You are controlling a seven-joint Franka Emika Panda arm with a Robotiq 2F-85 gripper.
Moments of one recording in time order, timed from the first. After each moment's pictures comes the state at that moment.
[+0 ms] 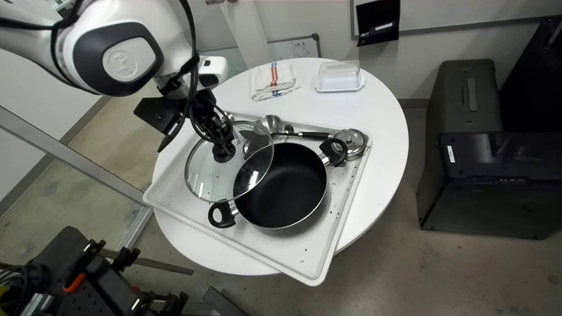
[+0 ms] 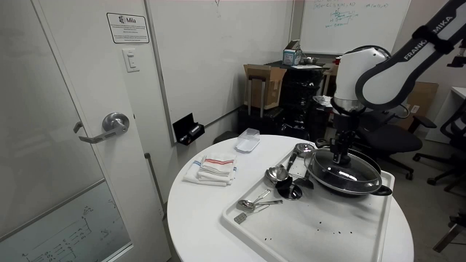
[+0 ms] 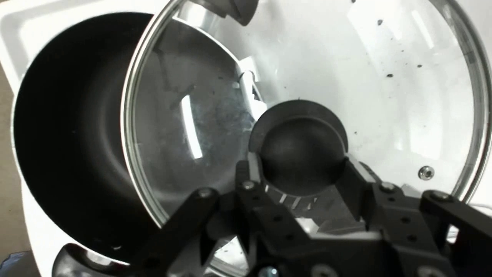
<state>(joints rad) -0.01 0.50 -0.05 -2.15 -0.06 2.56 0.14</state>
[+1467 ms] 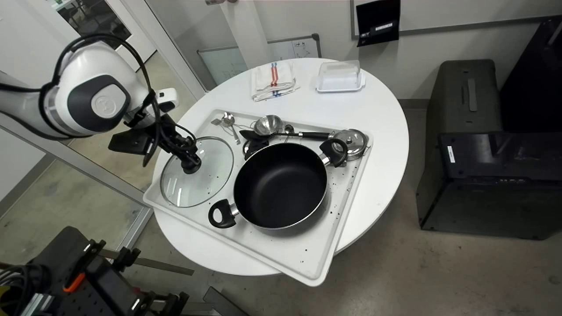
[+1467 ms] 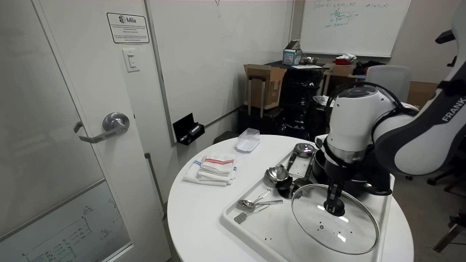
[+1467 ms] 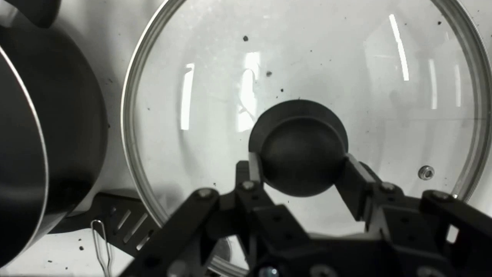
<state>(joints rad) 0.25 0.61 -0.03 -2.24 -0.16 2.81 0.19</state>
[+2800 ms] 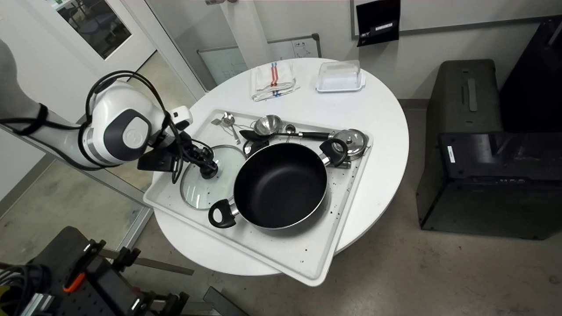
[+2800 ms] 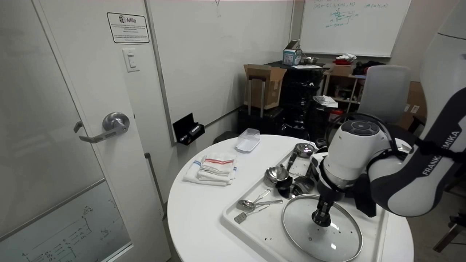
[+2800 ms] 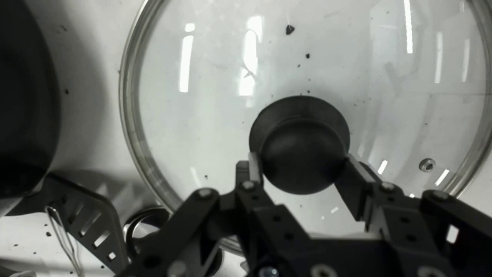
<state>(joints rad) 0.40 0.84 -0.16 -2.17 -0.14 3.10 0.19</state>
